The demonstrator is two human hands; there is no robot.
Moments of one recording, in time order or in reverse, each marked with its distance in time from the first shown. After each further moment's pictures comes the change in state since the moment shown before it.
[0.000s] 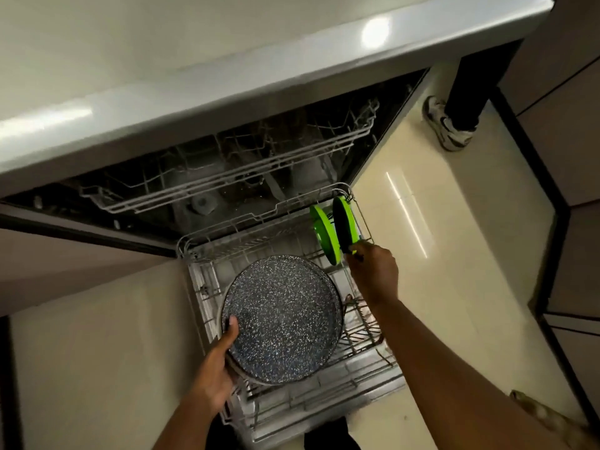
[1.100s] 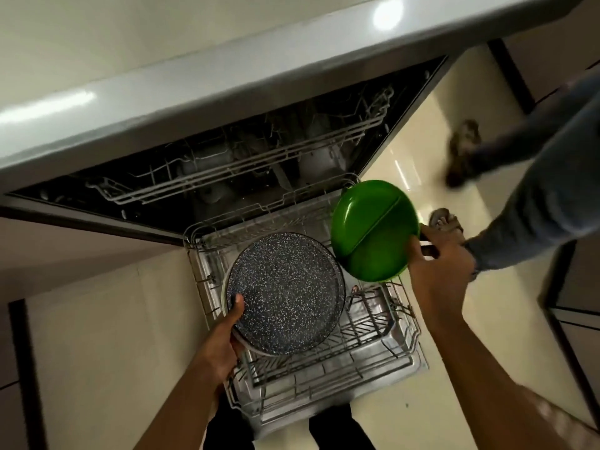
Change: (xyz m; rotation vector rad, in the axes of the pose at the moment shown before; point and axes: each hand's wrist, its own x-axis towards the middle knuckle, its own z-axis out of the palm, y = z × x) left_hand 0.010 0.026 0.009 0.053 -0.027 0.029; right_hand -0.023 -0.004 -0.082 0.353 0.358 0.049
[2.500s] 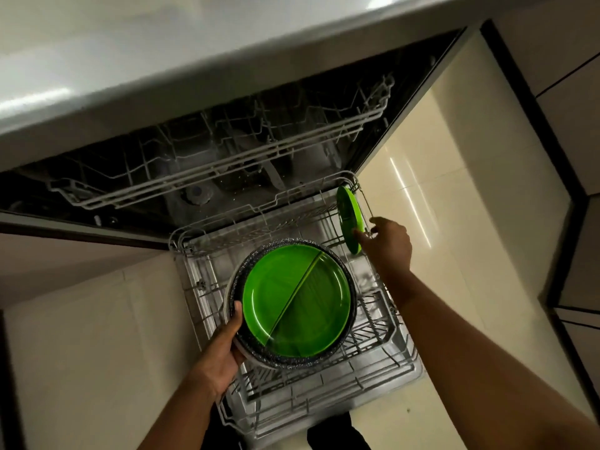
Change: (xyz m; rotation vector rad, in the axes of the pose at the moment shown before) left_hand 0.022 -0.012 0.009 -0.067 -0.104 -0.013; right_hand 0.049 0.054 0.106 -0.379 -0.346 0.134
